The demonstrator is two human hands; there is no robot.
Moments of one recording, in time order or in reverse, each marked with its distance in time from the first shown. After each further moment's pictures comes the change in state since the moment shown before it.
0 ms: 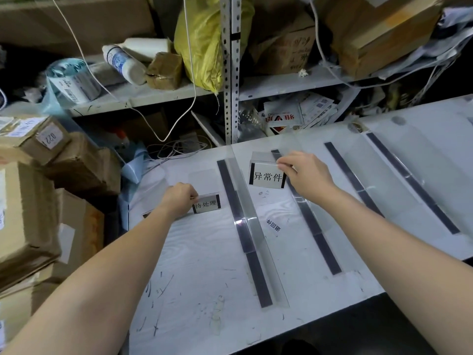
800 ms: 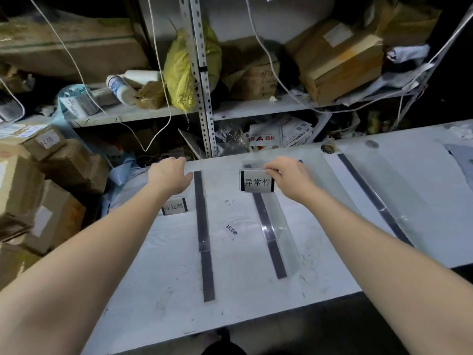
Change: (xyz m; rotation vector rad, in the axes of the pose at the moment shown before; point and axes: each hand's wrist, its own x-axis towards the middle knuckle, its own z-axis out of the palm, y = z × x) left_hand -0.039 0.163 -0.096 0.237 0.264 -0.272; right_hand -0.035 0.088 -0.080 0.029 -0.056 -0.111
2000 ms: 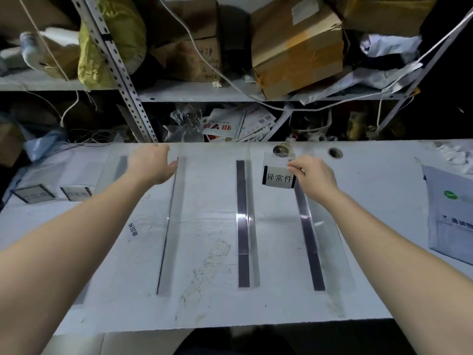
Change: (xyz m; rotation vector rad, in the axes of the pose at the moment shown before) left_hand 0.063 0.258 -0.012 -0.041 -0.116 -0.174; right_hand 0.051 0.346 -0.099 -0.022 -0.030 0.009
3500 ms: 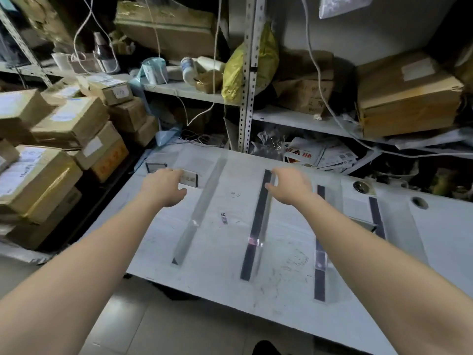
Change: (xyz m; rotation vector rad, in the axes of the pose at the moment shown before) left_hand -0.169 -0.229 0.005 -0.074 -0.031 -0.227; right_hand -0.019 -0.309 0.074 -0.280 -0.261 -0.233
